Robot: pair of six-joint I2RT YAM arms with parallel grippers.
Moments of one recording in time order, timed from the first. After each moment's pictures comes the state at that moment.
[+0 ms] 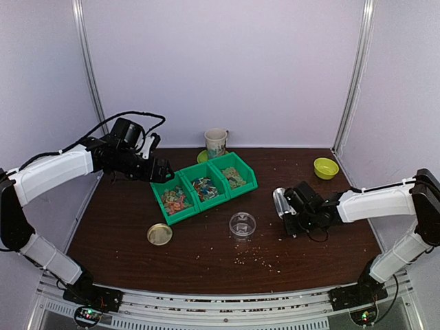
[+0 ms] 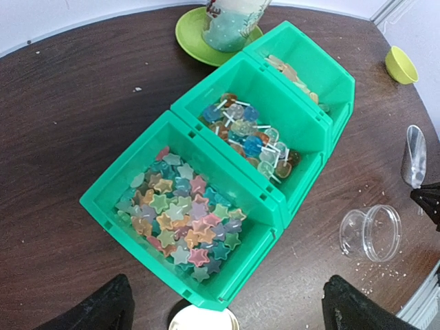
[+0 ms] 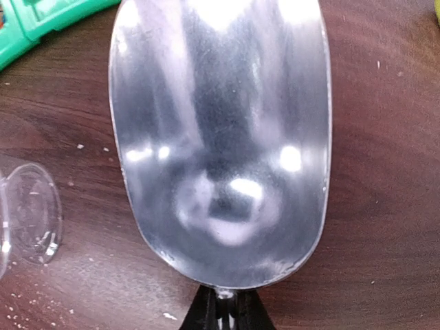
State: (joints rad) left arm -0.50 1.44 1.20 -0.59 0.11 -0.26; right arm 0.74 1.47 0.70 -0.28 0.26 0.50
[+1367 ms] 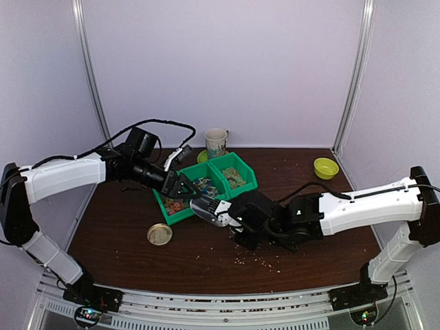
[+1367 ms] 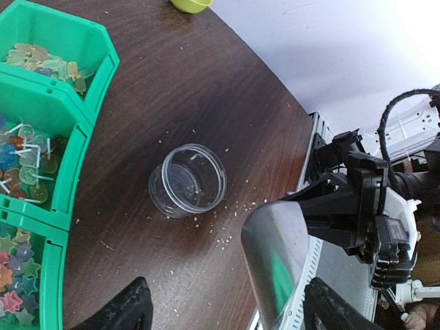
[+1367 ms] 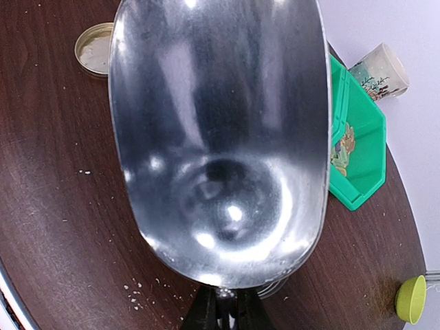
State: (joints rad) left arm -0.61 1.50 1.14 -0.41 0.77 -0.18; right arm 1.27 1.58 1.13 -0.40 0.50 -0.08
